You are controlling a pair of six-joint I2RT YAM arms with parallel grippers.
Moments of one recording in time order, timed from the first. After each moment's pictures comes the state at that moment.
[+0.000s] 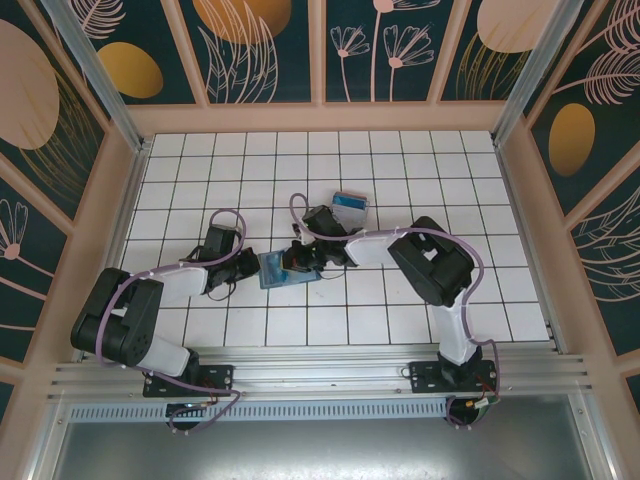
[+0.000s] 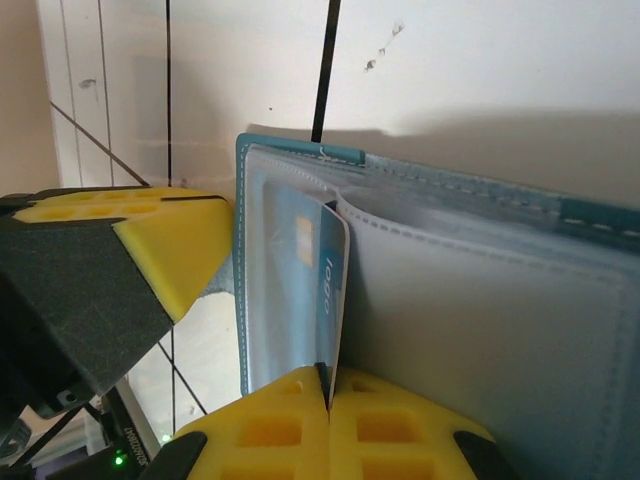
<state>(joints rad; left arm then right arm) -0.31 1.49 0.51 0.04 0.23 -0.63 0.82 2.04 1.15 0.05 -0.55 0.82</state>
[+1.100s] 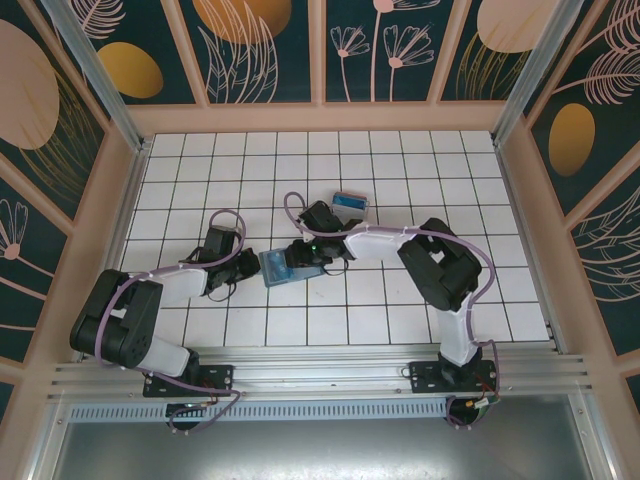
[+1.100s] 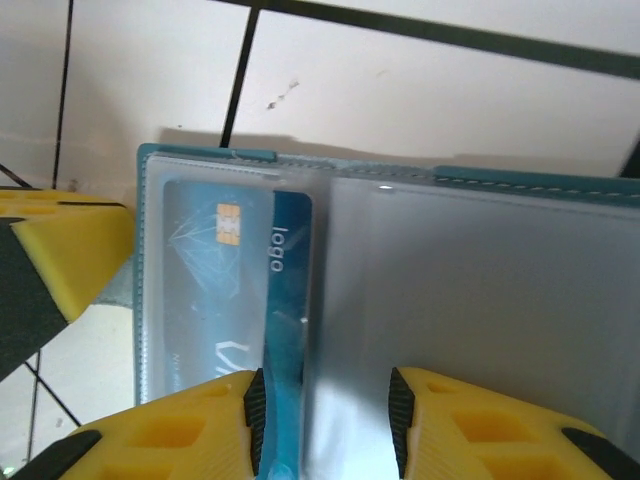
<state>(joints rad) -0.31 1.47 0.50 0.05 0.23 -0.64 0.81 1.97 1.22 -0.23 -0.31 0.58</state>
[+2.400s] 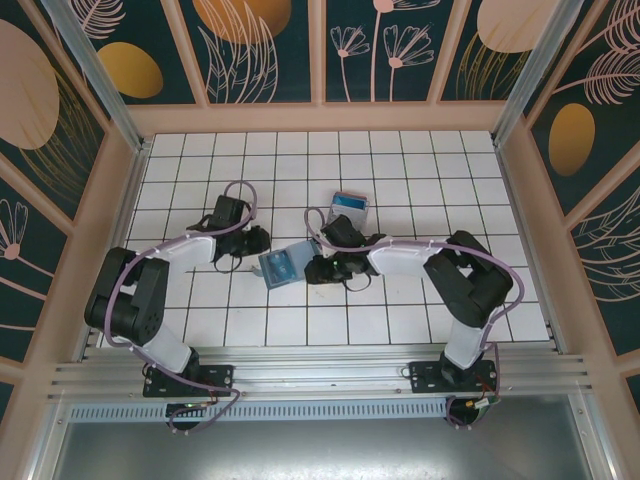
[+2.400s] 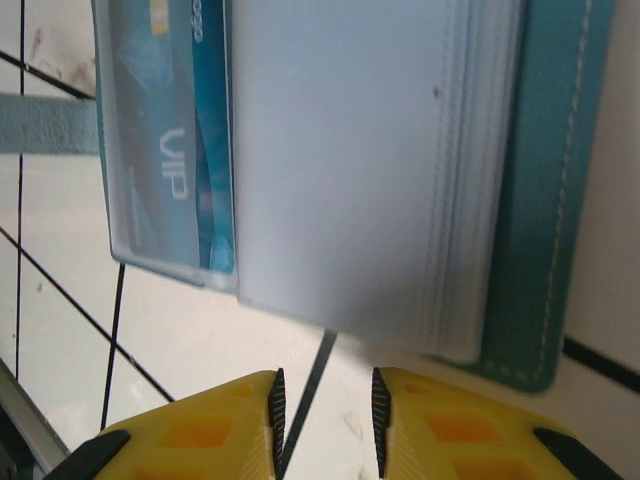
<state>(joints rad) -0.32 1.61 0.80 -0.19 0.28 -0.49 0.80 1.80 0.97 -0.18 -0.38 0.58</state>
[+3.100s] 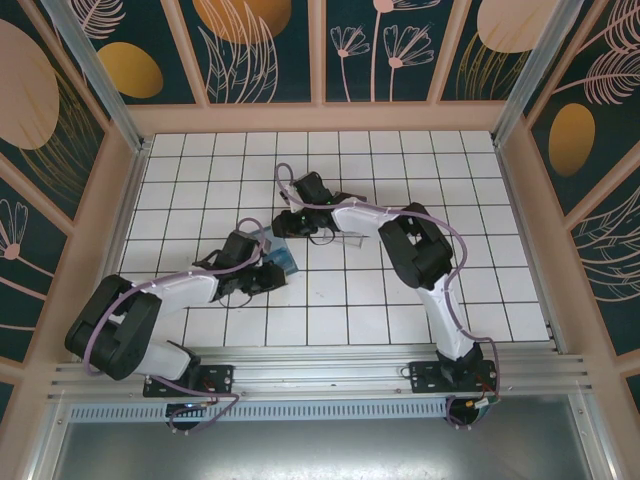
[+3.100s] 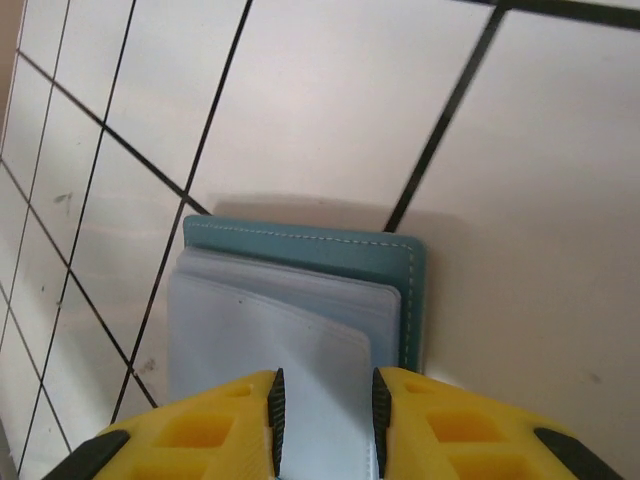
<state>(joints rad) -0.51 1.43 0.53 -0.03 0.41 -0.74 0.73 2.26 1.62 -0.24 -0.50 0.47</state>
